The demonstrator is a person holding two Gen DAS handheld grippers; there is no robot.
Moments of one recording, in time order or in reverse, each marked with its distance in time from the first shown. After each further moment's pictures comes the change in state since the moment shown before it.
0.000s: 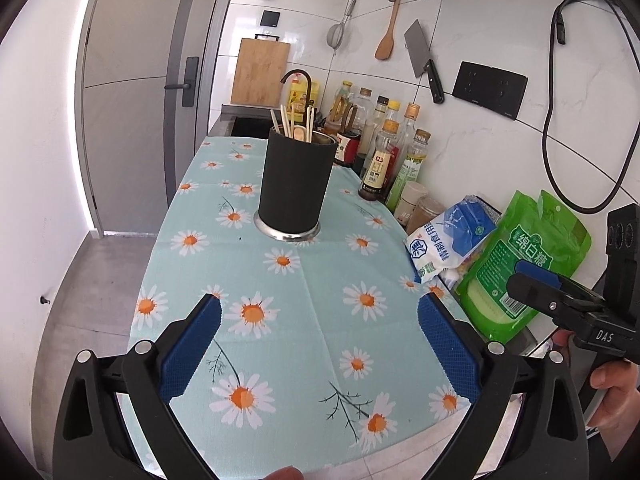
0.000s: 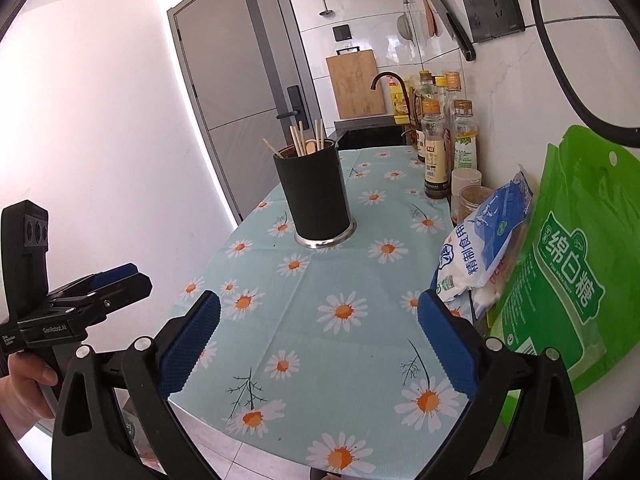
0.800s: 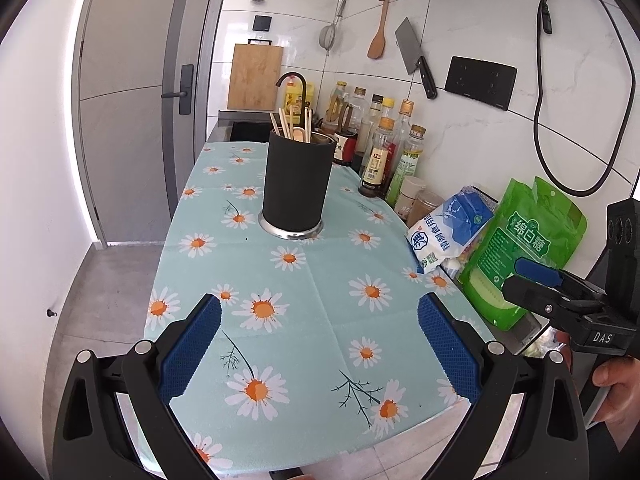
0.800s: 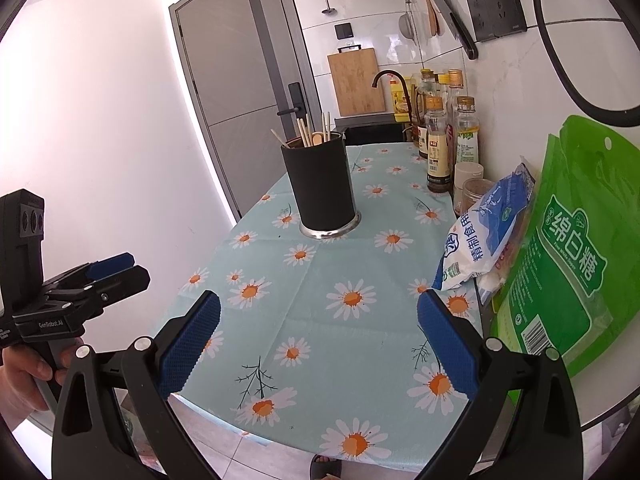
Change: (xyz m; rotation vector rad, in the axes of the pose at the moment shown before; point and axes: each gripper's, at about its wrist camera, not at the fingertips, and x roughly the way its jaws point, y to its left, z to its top) left arm -0.012 0.002 -0.006 0.048 -0.004 0.003; right arm -0.001 0.012 -0.011 -0.003 0.008 -0.016
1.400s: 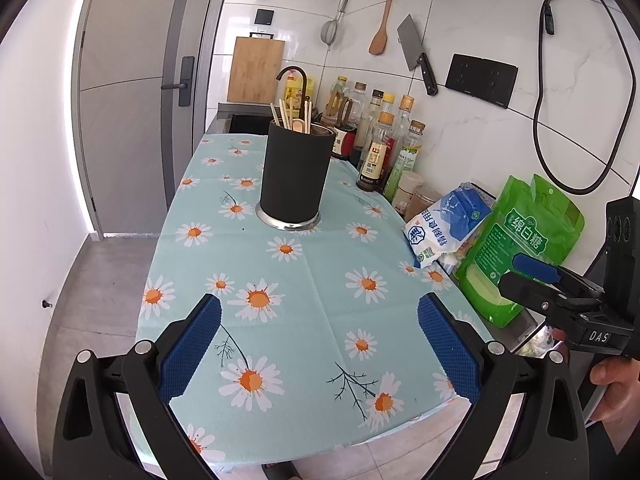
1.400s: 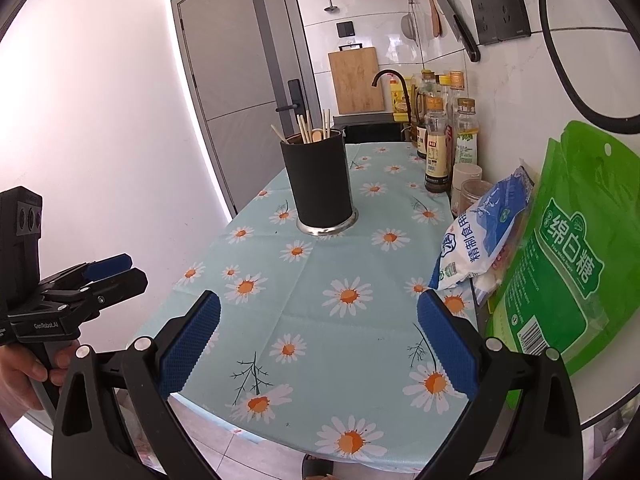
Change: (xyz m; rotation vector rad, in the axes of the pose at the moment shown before) left arm 0.001 0.001 -0.007 -0.022 0.018 -0.012; right arm 0.001 0.000 -0.002 -0.024 0.010 -0.019
